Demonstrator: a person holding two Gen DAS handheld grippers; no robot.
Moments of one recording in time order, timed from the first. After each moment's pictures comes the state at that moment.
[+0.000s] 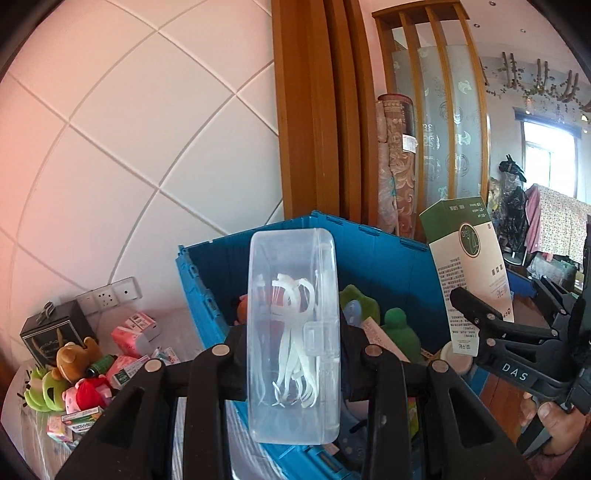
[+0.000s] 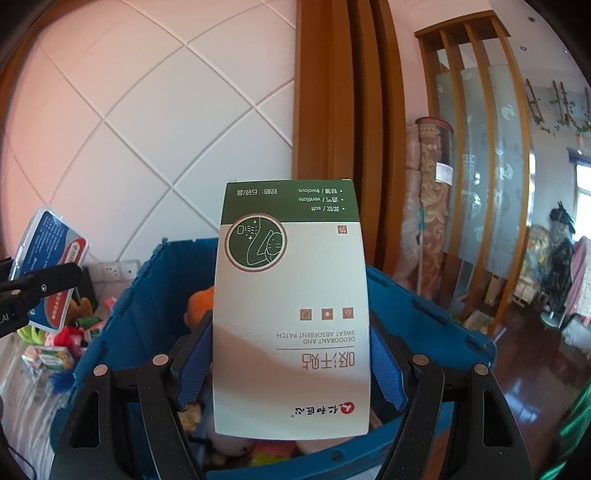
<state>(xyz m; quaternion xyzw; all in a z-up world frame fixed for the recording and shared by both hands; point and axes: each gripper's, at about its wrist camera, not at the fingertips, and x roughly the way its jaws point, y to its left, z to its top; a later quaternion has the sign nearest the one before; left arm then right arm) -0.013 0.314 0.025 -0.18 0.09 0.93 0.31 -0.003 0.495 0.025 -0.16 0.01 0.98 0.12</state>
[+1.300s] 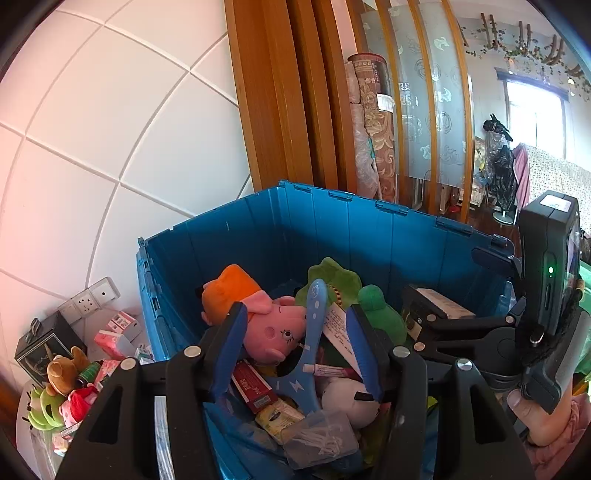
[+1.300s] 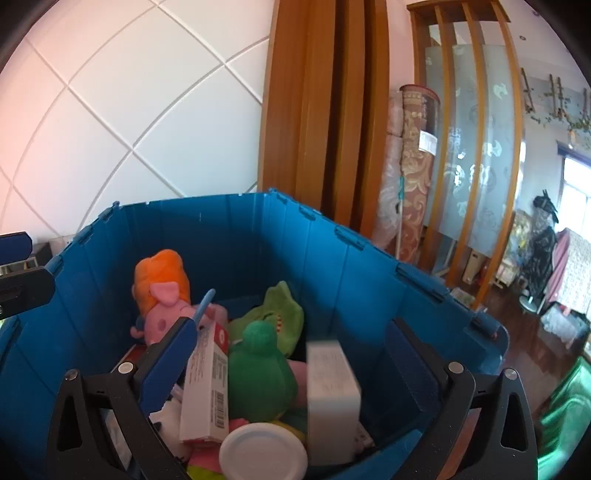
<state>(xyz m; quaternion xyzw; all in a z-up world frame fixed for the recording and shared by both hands) -0.022 0.381 0.006 -0.23 0.15 0.90 0.33 -0.044 0.555 -0.018 -0.22 0.00 0.96 0.16</state>
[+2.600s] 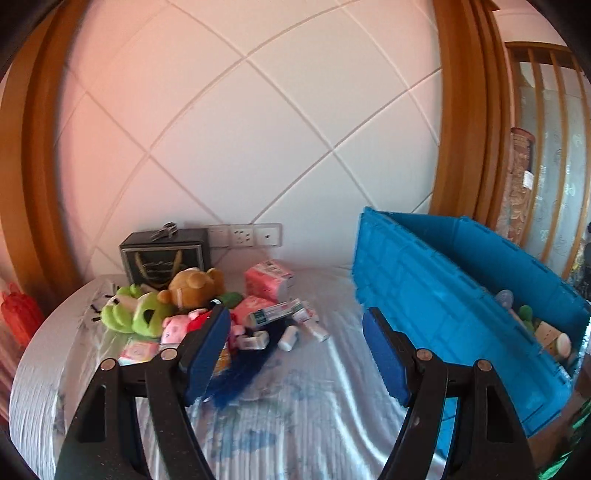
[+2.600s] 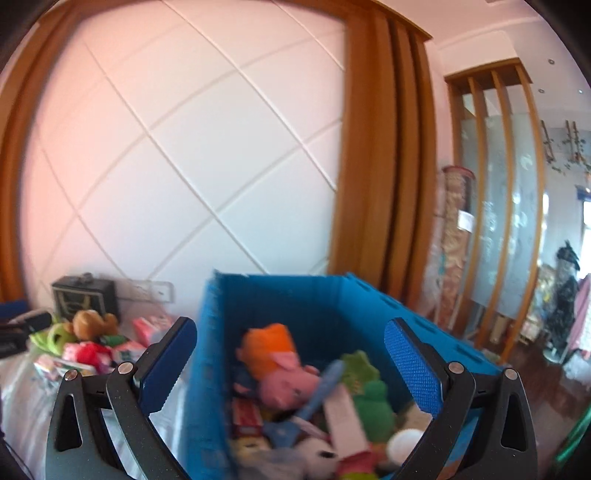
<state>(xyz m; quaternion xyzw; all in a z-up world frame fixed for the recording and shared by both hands) -0.056 0.066 -0.016 -0.23 -0.01 0.97 0.09 0.014 0.379 0.063 -0.09 -0.05 0.99 0.07</state>
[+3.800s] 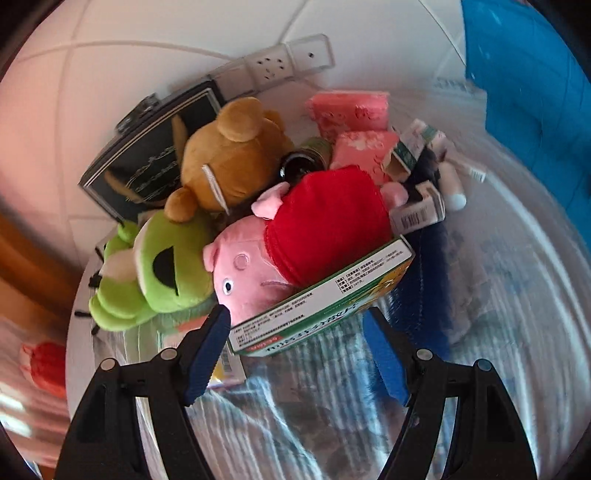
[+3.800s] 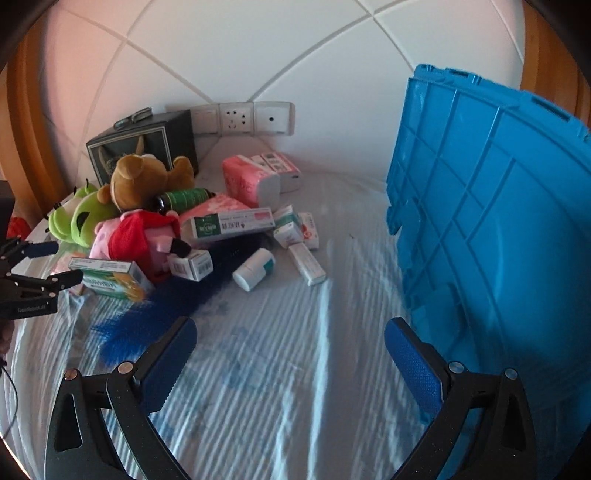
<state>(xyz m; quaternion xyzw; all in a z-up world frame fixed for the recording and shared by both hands) -0.297 -0.036 -0.229 -0.46 0.23 0.85 0.10 -0.240 0.207 -0.152 -0.41 -0.06 0.91 -0.08</state>
